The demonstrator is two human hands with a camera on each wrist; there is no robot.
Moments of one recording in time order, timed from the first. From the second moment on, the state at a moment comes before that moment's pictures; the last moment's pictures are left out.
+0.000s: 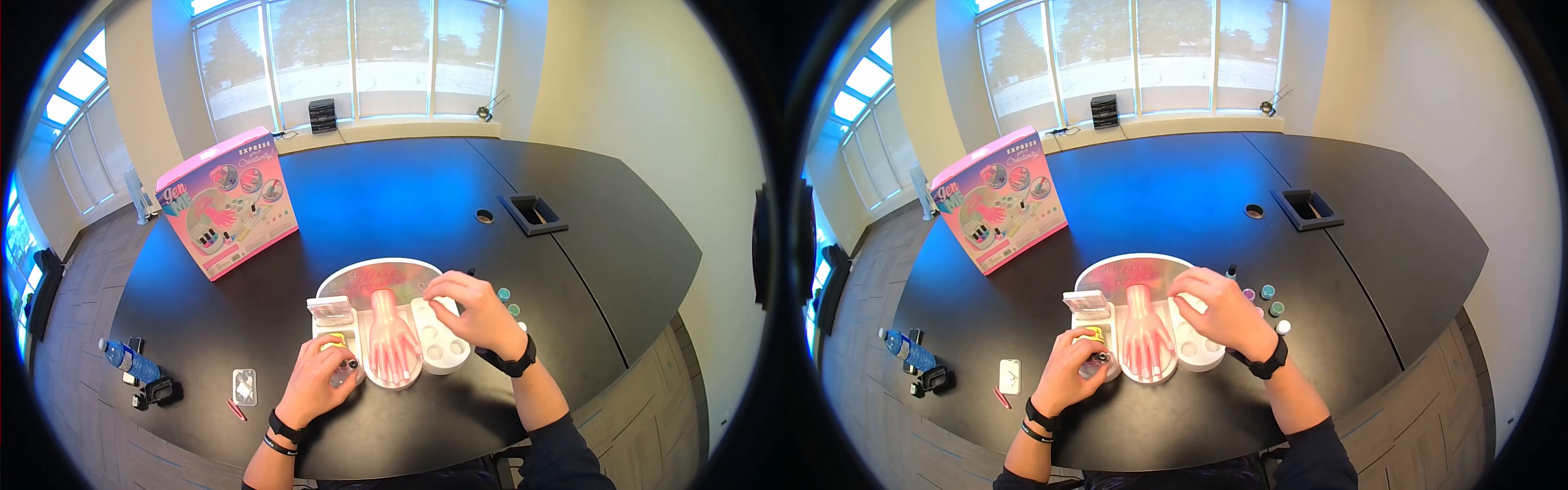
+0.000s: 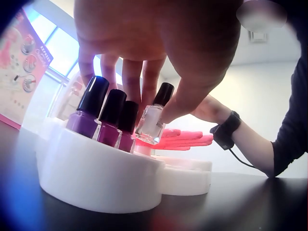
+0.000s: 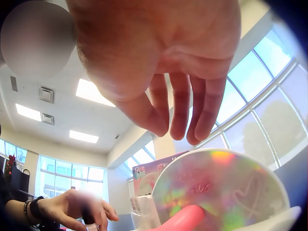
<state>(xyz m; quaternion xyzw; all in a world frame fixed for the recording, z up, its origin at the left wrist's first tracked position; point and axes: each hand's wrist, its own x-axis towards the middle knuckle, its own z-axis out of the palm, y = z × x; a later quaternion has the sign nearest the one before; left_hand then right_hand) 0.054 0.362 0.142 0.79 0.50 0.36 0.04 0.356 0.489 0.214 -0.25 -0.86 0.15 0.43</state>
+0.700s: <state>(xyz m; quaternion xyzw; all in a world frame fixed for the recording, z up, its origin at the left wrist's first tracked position) 0.050 0.367 0.130 0.79 0.52 0.33 0.02 0.407 0.548 0.182 -0.42 -0.79 0.12 0.43</state>
